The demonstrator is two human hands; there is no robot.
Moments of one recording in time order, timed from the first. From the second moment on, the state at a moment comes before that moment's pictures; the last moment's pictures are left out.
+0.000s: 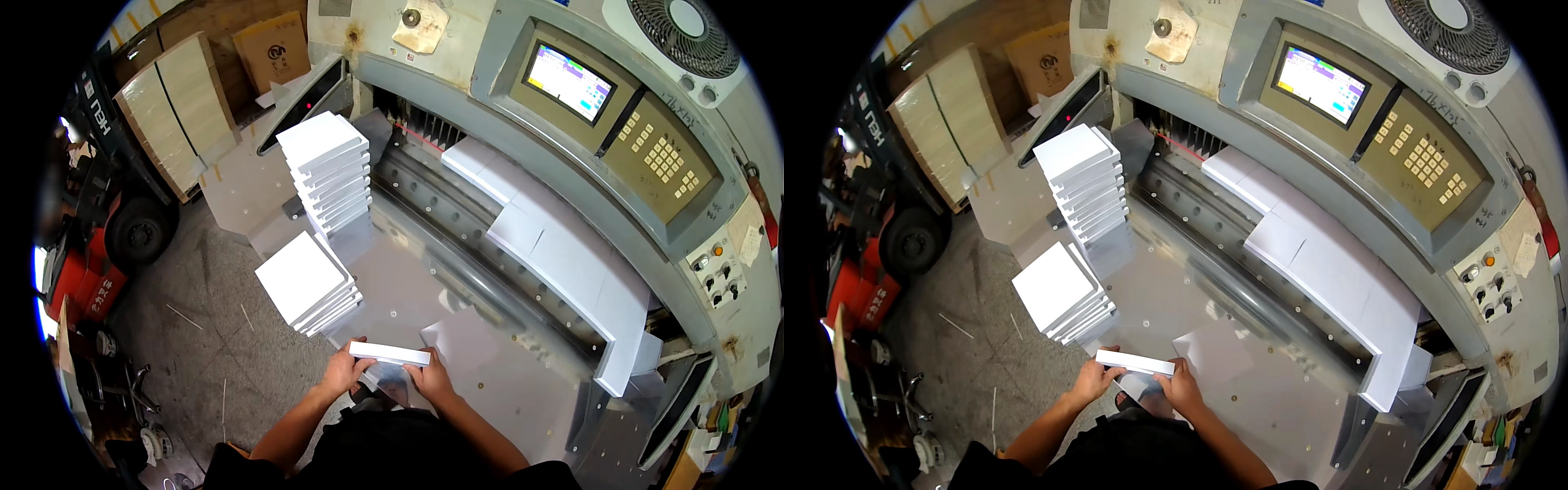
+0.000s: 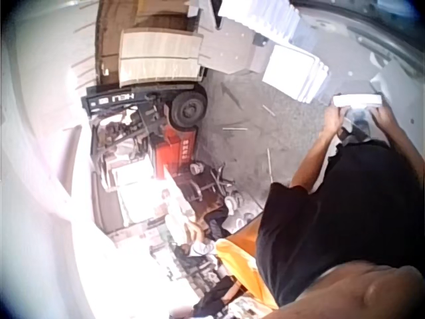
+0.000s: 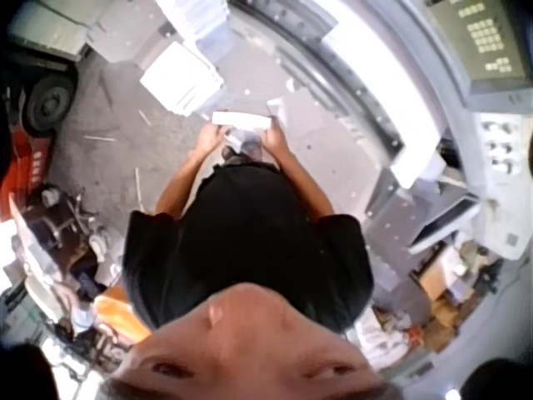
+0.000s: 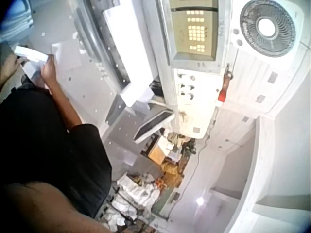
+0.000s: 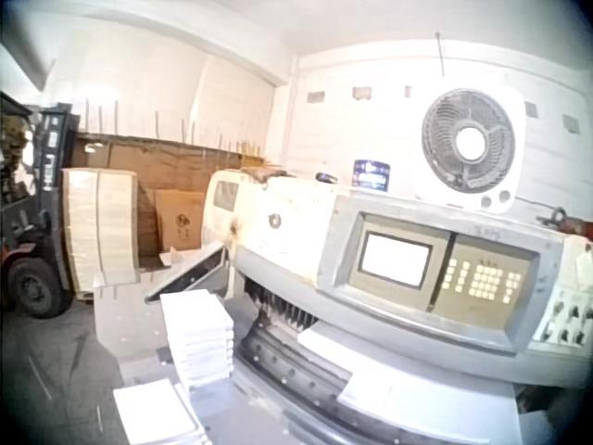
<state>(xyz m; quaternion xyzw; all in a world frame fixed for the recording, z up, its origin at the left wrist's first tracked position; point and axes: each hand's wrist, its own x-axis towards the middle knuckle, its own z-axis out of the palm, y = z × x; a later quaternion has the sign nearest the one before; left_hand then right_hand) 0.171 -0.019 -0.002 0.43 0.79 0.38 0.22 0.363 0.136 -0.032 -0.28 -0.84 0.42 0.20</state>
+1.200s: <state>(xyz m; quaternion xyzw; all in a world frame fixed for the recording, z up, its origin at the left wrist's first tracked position) 0.062 -0.102 0.141 0.13 0.79 0.57 0.18 0.253 0.275 0.032 -0.31 -0.73 0.52 0.33</state>
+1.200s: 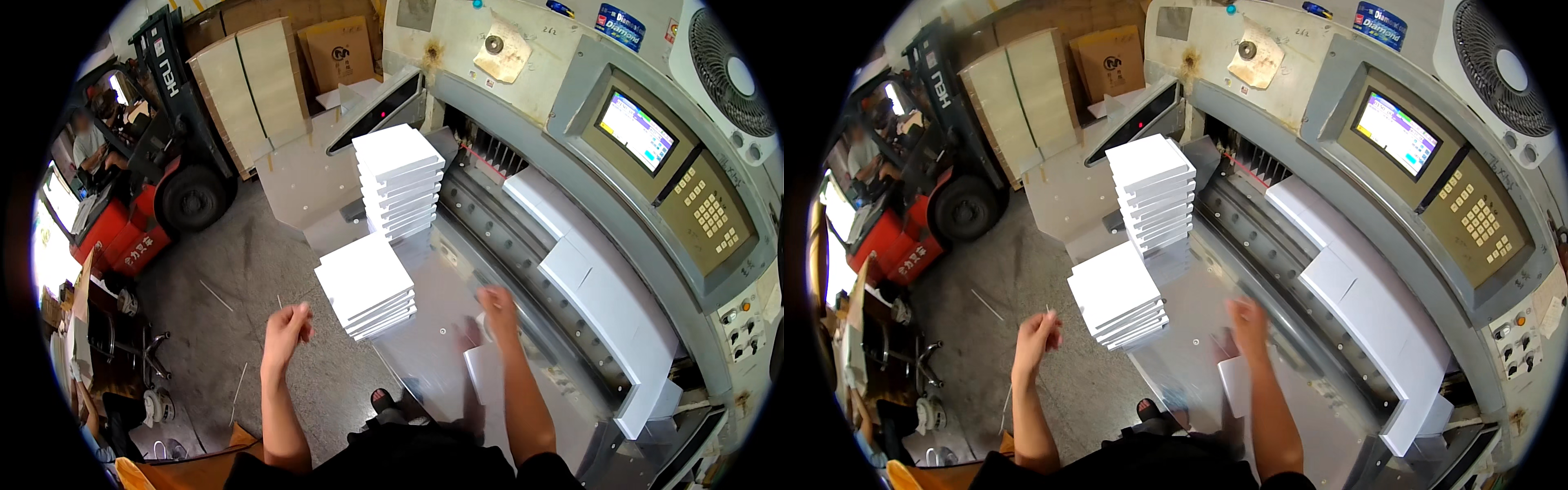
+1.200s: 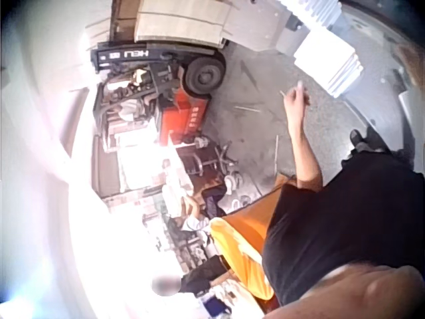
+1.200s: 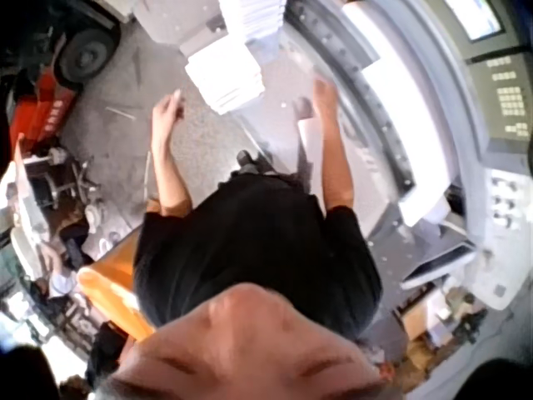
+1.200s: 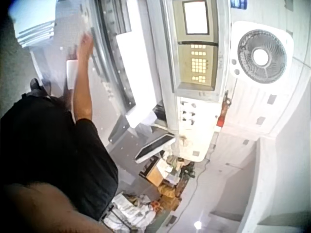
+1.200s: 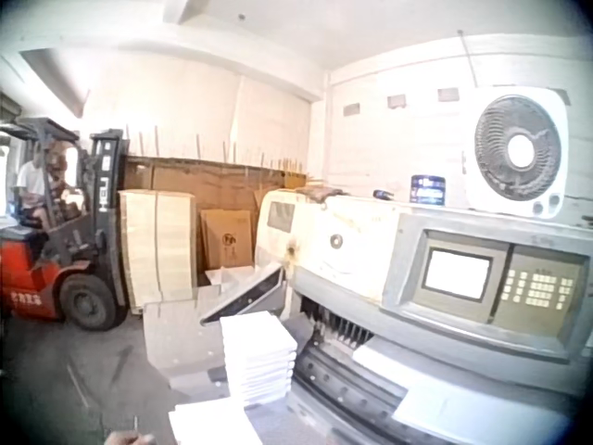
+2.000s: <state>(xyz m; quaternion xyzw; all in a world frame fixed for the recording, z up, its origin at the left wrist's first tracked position) 0.195 -0.043 0.029 0.37 0.76 0.45 0.29 0.361 0.158 0.036 -0.29 -0.69 0.65 0.10</state>
